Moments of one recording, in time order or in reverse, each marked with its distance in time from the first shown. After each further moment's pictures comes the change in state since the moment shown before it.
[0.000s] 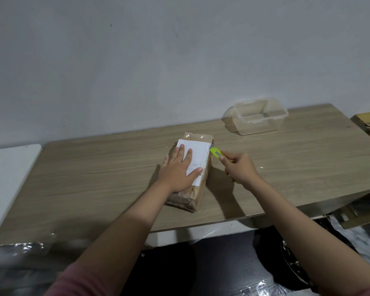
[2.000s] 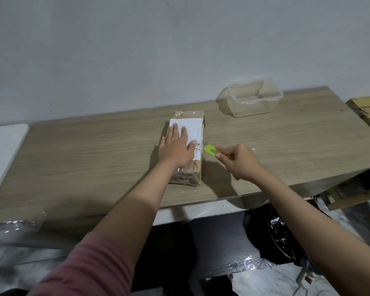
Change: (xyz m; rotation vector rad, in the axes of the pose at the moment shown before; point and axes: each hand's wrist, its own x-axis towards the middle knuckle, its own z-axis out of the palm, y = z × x) left_hand 0.014 0.027 0.008 -0.085 0.055 -0.164; right_hand -0.043 -0.003 -0.031 -0.389 -0.219 -0.154
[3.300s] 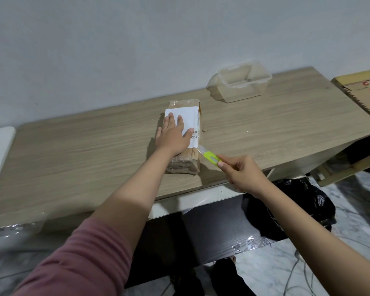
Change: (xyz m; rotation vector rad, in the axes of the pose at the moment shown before) left_hand -0.002 -0.003 -0.002 -0.022 -0.023 0.062; right_hand -0.064 0.019 0.039 0.443 0.065 0.133
